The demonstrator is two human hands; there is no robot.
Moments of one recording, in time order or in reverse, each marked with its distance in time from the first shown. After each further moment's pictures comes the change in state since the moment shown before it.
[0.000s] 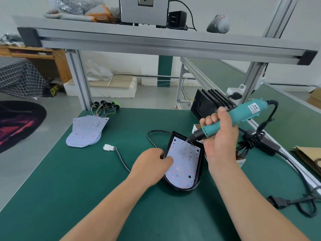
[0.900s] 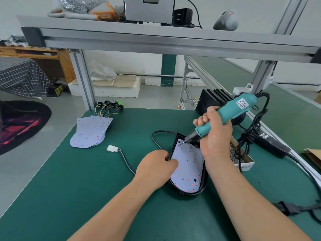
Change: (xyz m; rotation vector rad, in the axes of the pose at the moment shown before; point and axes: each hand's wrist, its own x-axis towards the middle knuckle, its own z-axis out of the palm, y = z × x) left_hand 0.002 0.000 0.003 -0.055 0.003 -0.029; right_hand 0.010 0.032 0.008 -0.138 -0.106 -0.023
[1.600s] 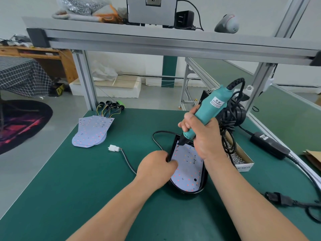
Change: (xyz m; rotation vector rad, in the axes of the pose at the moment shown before) left_hand 0.002 -0.003 0.002 0.099 0.036 0.027; right_hand -0.011 0.002 0.015 -0.295 -0.370 -0.010
